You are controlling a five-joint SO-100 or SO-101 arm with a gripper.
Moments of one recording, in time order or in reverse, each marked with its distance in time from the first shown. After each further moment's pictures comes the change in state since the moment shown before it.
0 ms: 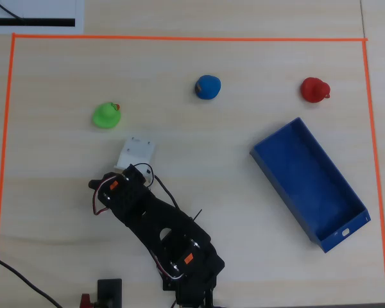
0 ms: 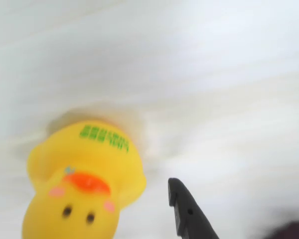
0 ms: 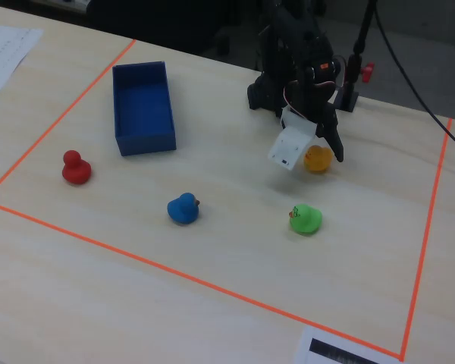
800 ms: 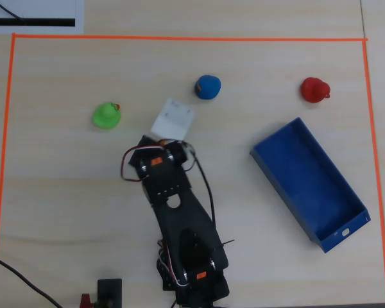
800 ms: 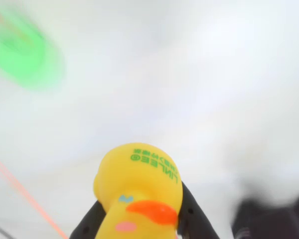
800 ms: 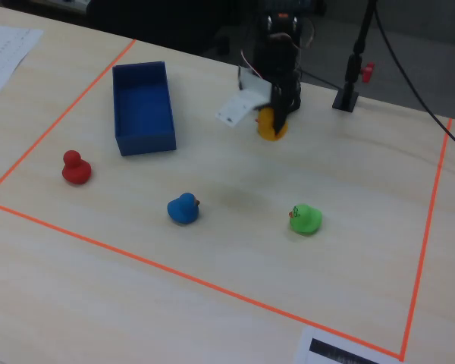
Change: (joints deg) arm 32.0 11.9 -28.2 23.7 -16.9
